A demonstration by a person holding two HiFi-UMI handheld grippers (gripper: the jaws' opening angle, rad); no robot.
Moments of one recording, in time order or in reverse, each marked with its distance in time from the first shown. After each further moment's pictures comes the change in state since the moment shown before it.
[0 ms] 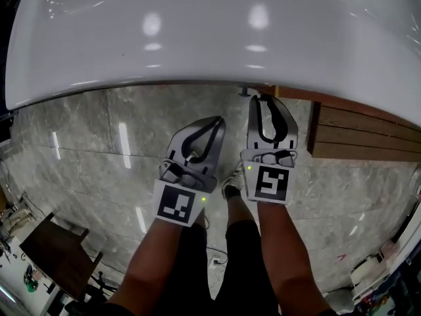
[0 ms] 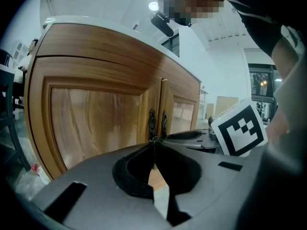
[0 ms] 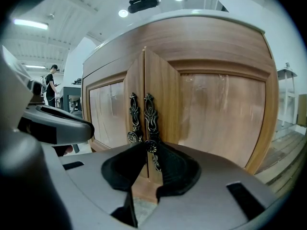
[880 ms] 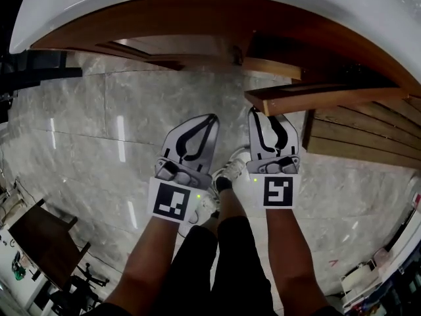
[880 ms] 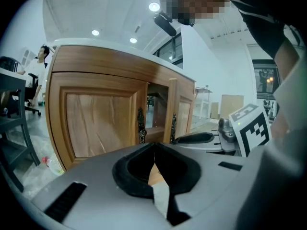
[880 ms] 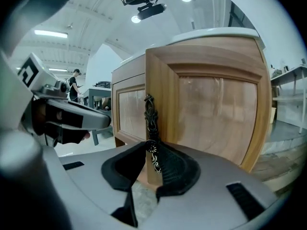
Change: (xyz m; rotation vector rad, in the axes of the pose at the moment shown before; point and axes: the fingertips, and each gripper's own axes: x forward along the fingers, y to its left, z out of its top) left arm -0.036 -0.046 -0.013 -0.009 -0.037 0.090; right arm -0.081 0.006 -0.027 -0.058 -0.013 0.203
